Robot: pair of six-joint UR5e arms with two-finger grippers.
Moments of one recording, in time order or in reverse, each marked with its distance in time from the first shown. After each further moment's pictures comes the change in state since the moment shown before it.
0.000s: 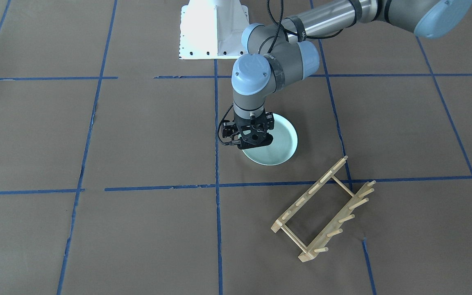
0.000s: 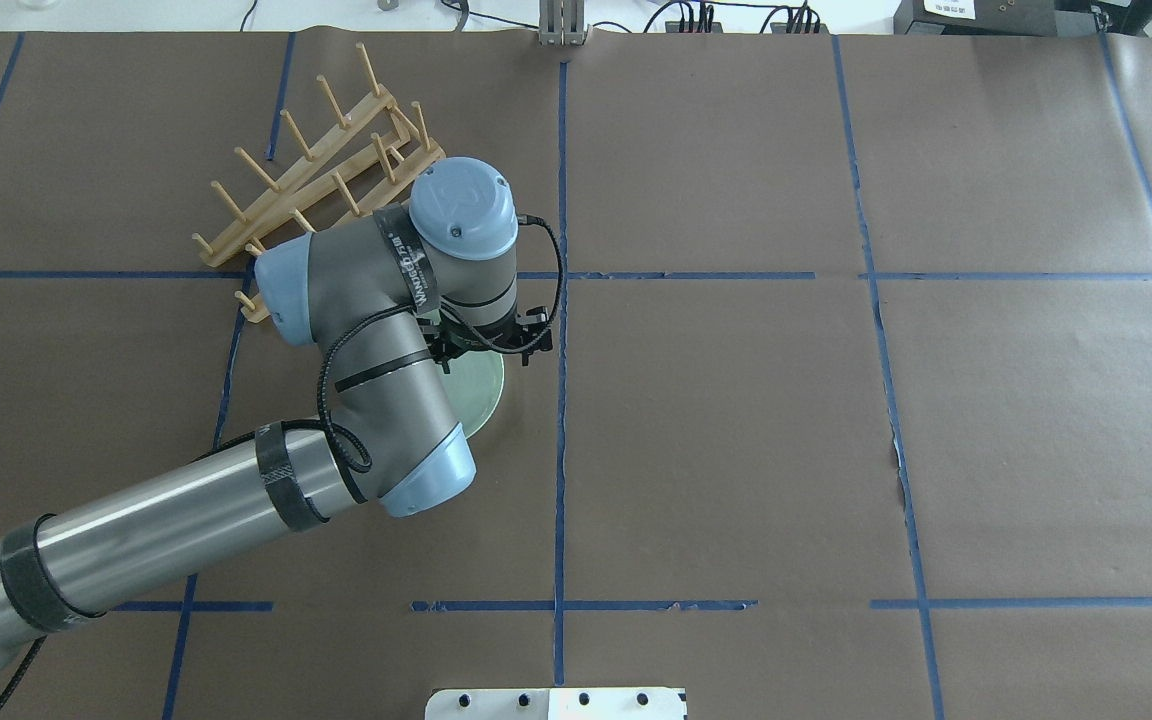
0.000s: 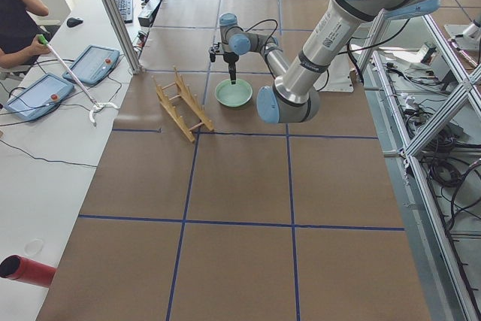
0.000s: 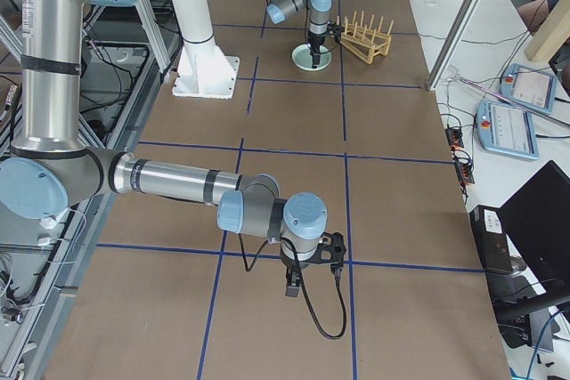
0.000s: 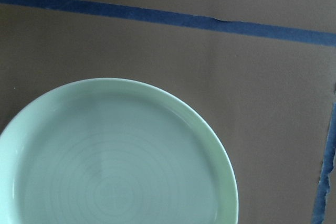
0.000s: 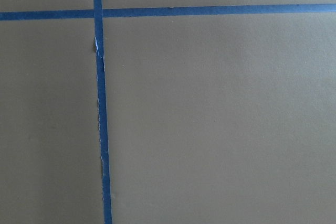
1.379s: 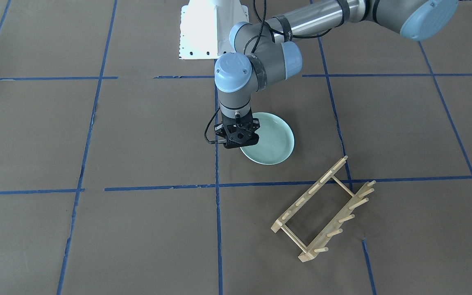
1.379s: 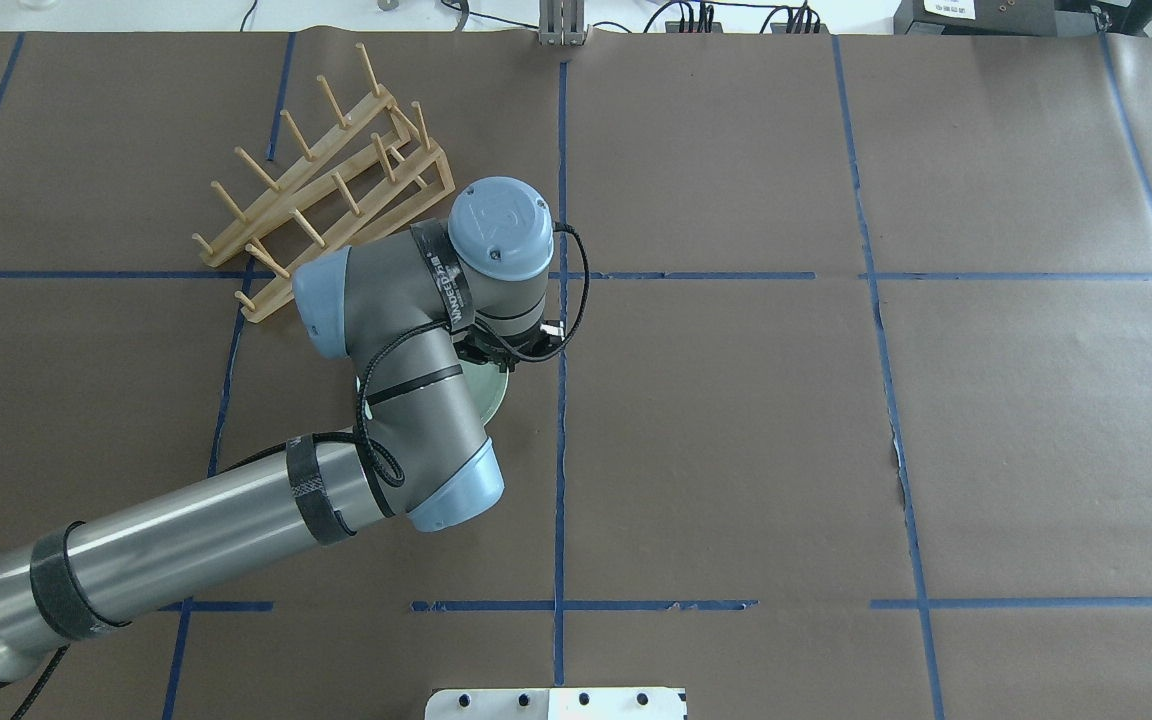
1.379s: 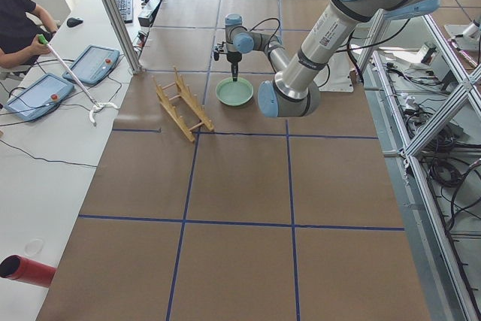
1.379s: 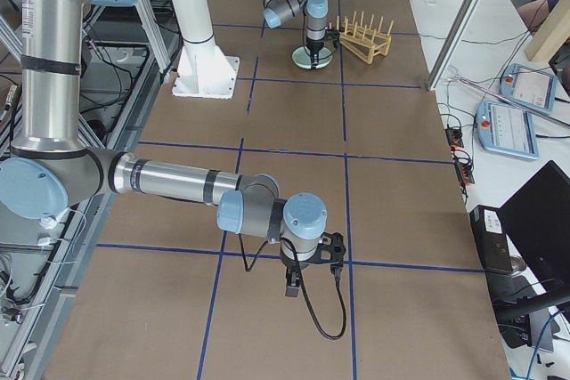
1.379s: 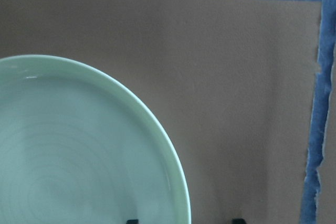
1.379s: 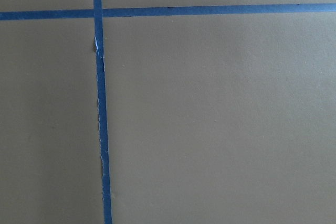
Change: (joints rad) left arm 0.008 -0.026 -0.012 -0.013 0.061 -0.022; right arm 0.000 0.000 0.000 0.000 0.000 0.000
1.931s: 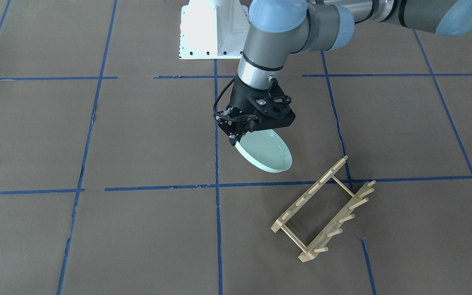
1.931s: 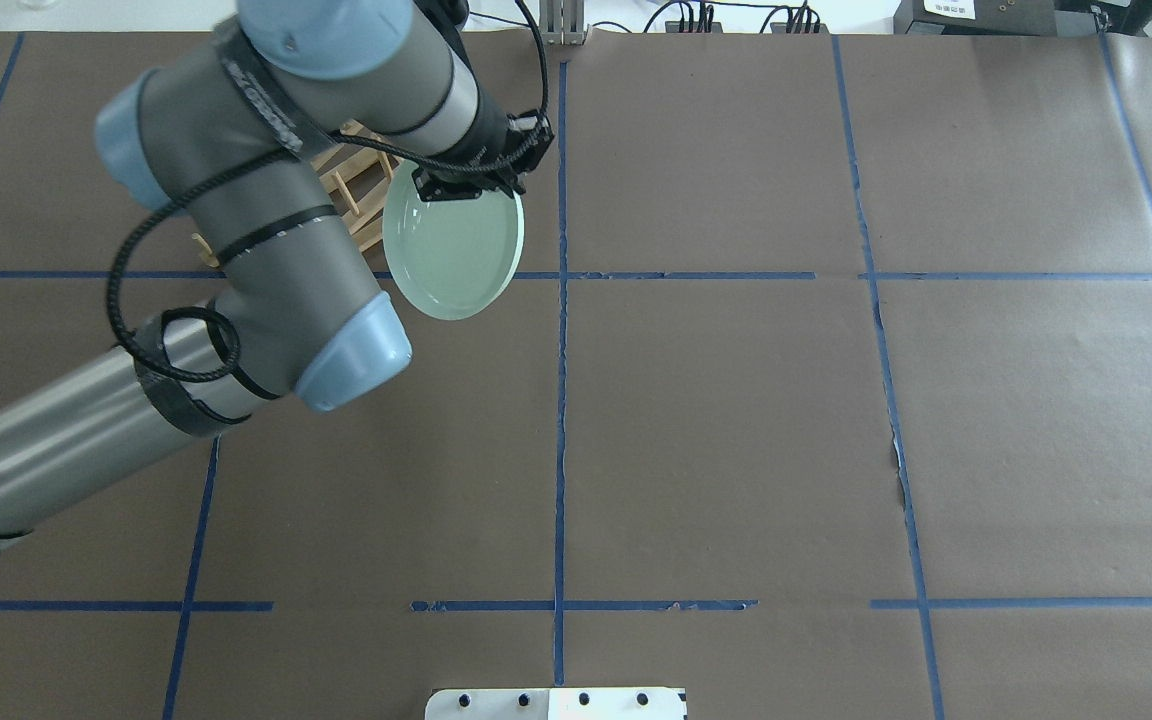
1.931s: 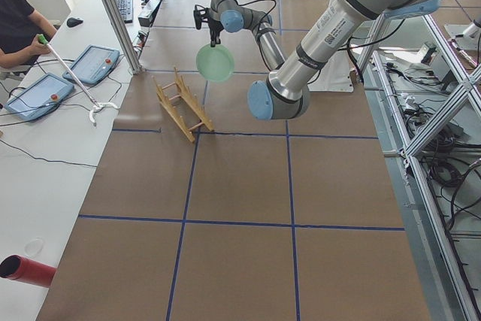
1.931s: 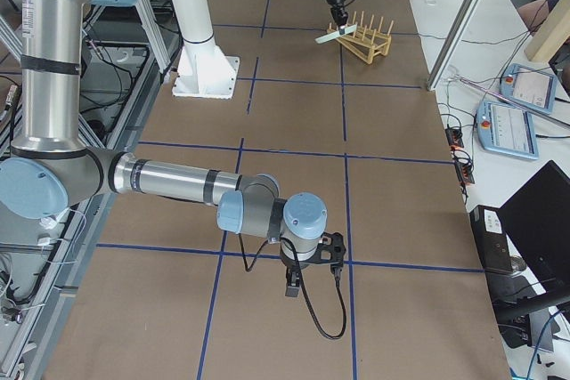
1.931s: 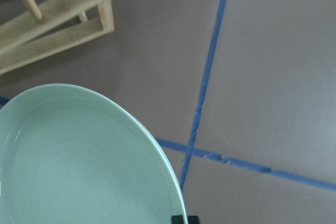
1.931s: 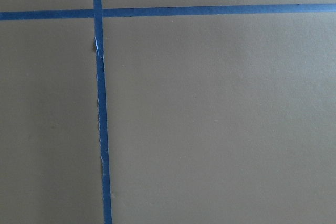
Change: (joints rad) left arm -0.223 0.043 -0.256 -0.213 -0.063 -0.302; right arm 0.000 0.000 0.000 0.000 0.000 0.000
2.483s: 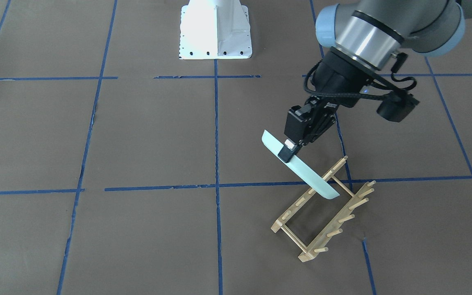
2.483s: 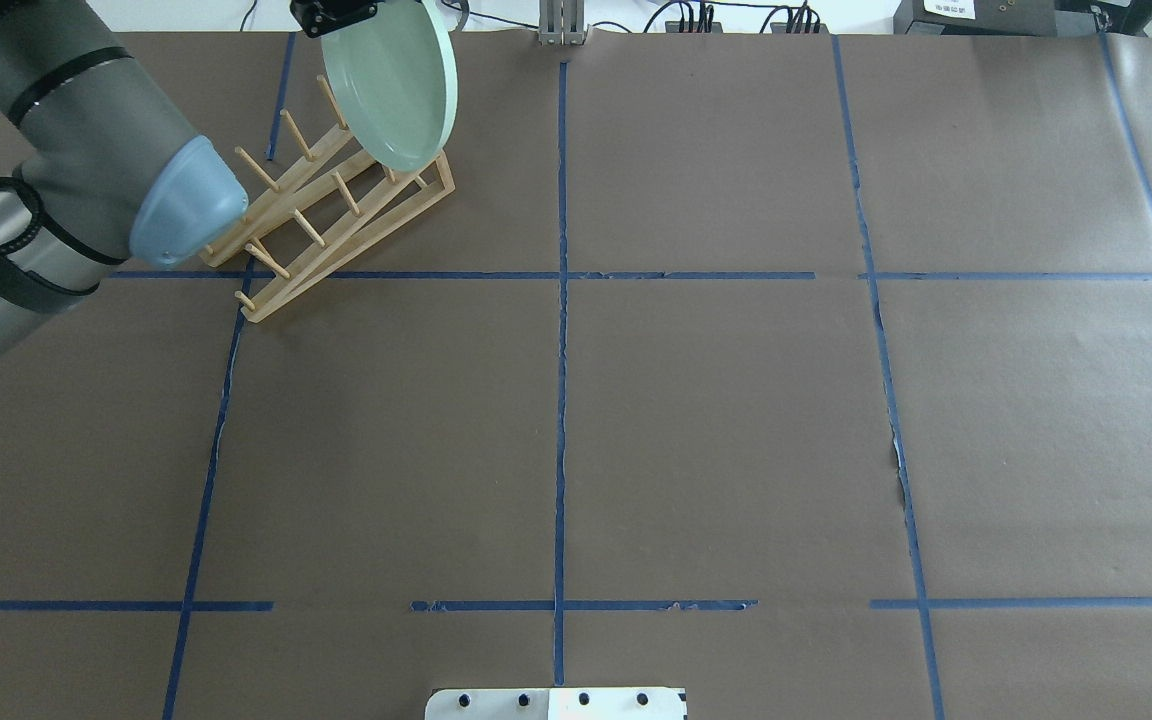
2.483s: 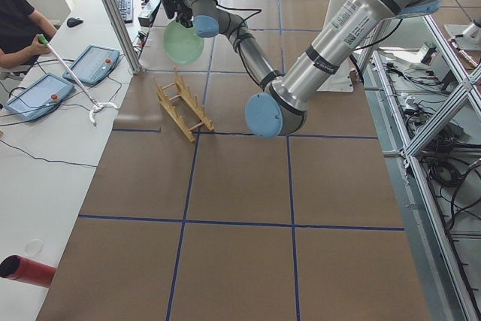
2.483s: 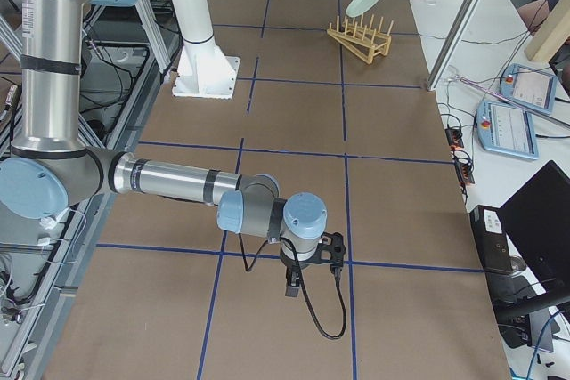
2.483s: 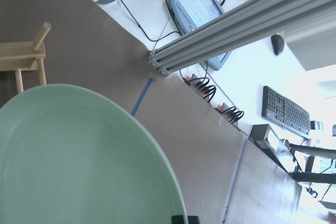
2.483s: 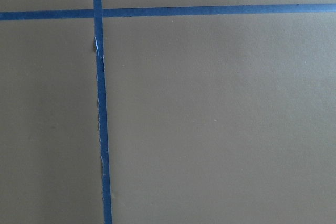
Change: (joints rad) left arm -0.233 0.114 0.017 -0.448 -0.050 -0.239; right arm 0.000 0.000 0.000 0.000 0.000 0.000
